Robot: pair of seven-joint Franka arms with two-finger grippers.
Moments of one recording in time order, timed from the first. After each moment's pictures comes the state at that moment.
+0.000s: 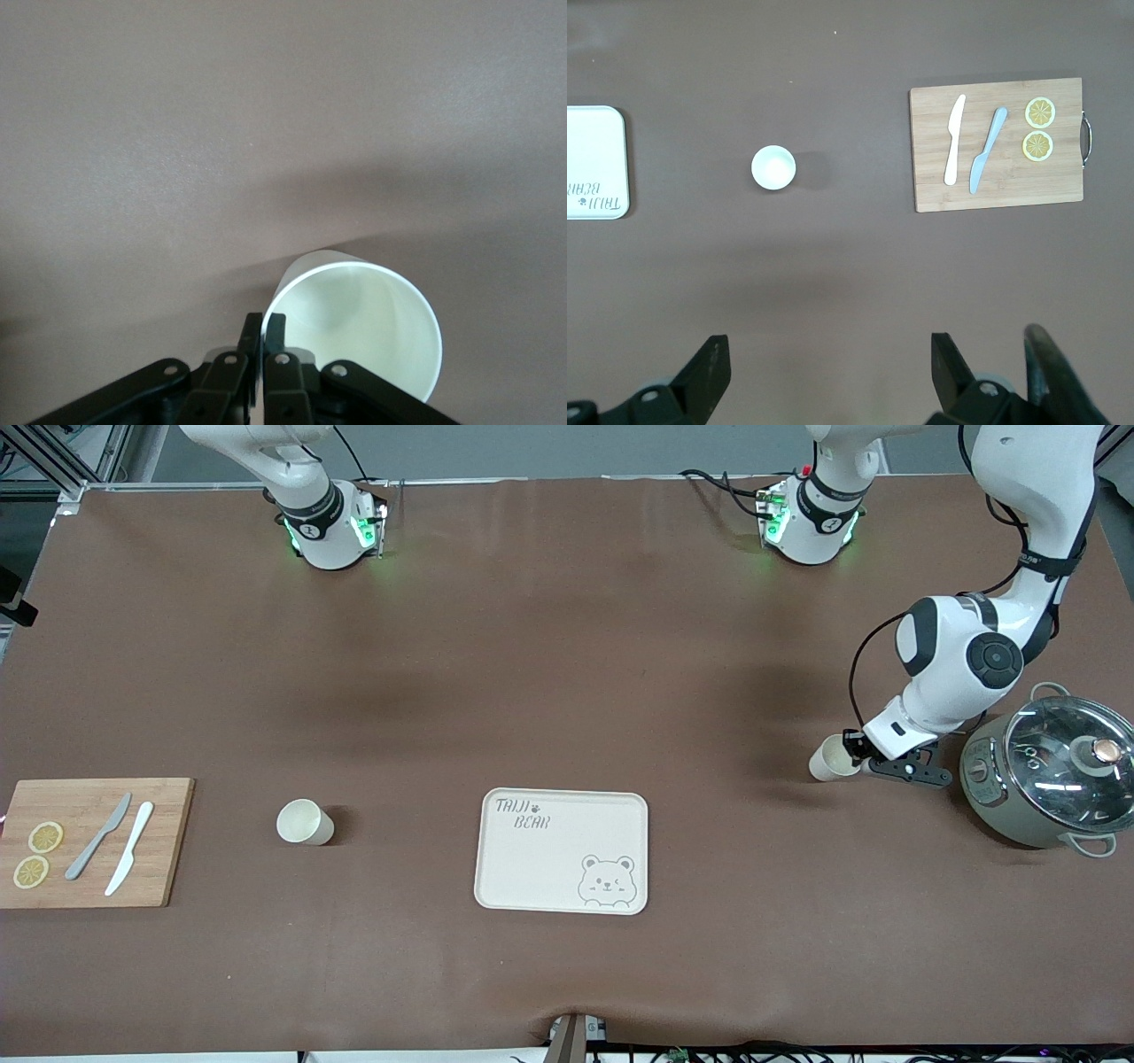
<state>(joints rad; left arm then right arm) 0.17 0.26 -0.18 -2.30 0.05 2.62 0.17 0.05 -0.01 -0.17 -1.36 0.00 1.40 -0.07</state>
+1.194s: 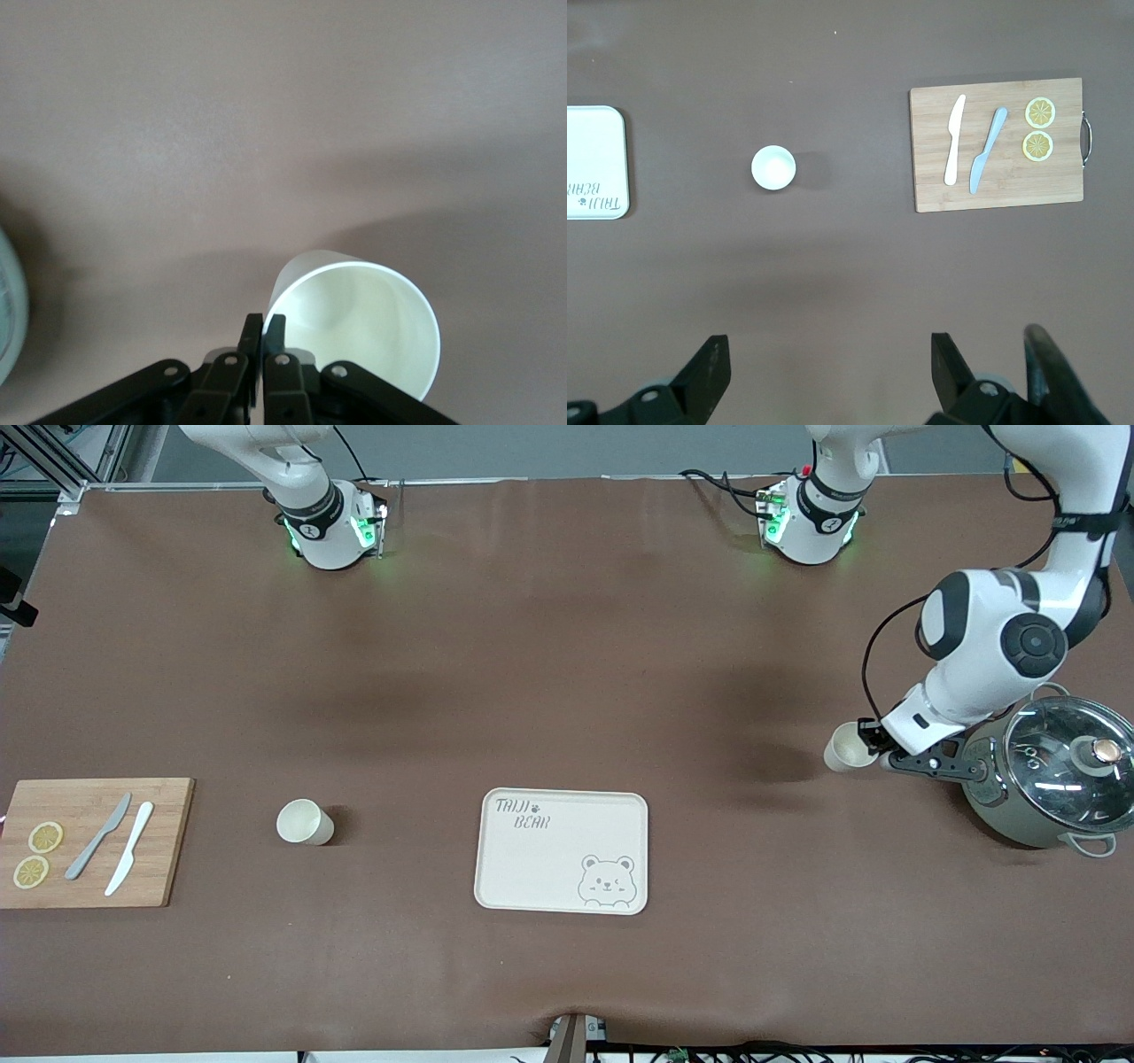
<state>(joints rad) 0.17 0.12 -0.23 -2.15 0.05 2.25 0.07 0.05 -0.01 -0.17 -1.36 0.00 1.40 -0.07</state>
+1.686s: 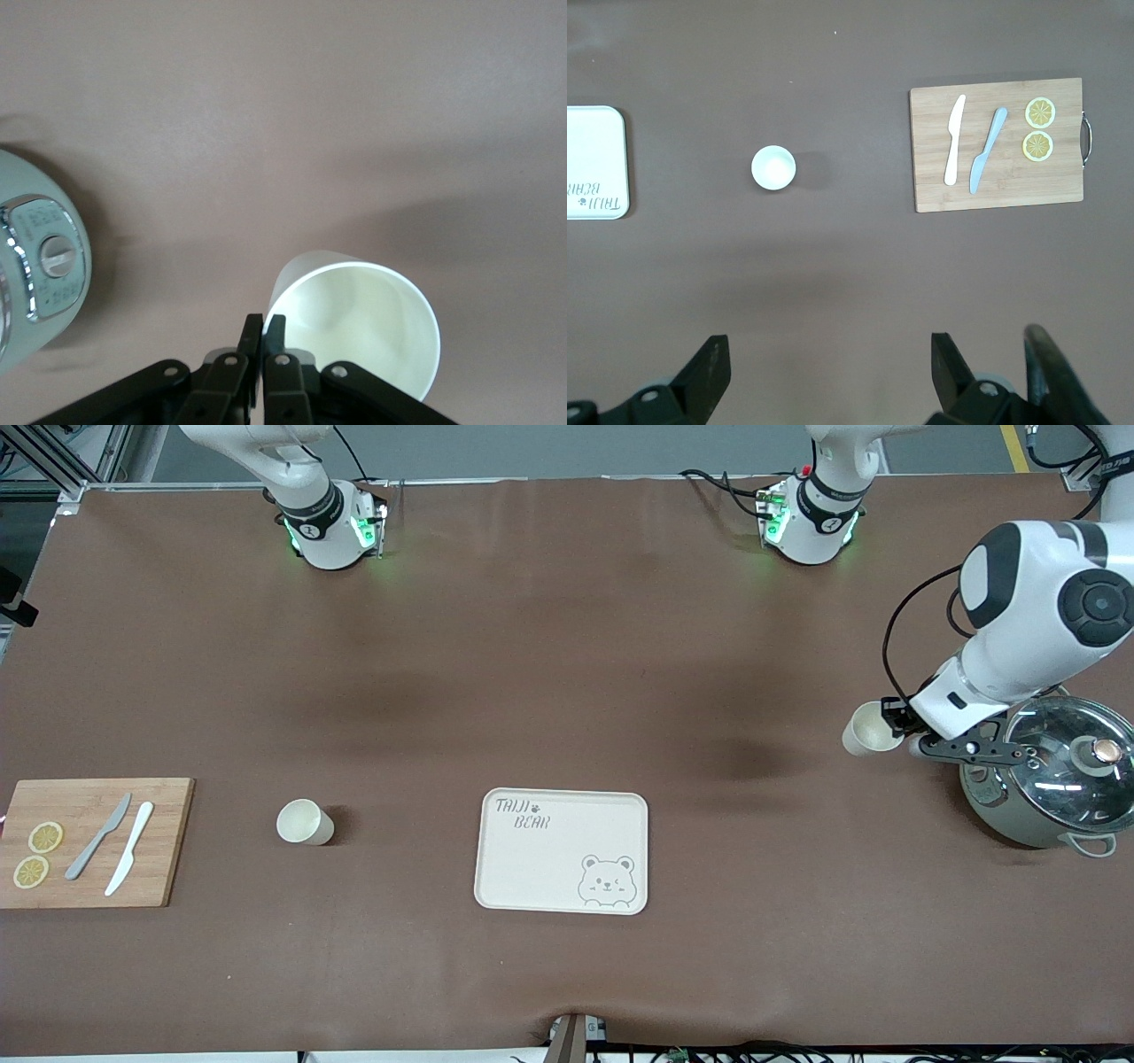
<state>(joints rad) 0.16 0.06 -0.25 -1.99 0.05 2.01 0.04 0.05 -0.01 -0.17 -1.36 0.00 1.40 -0.07</state>
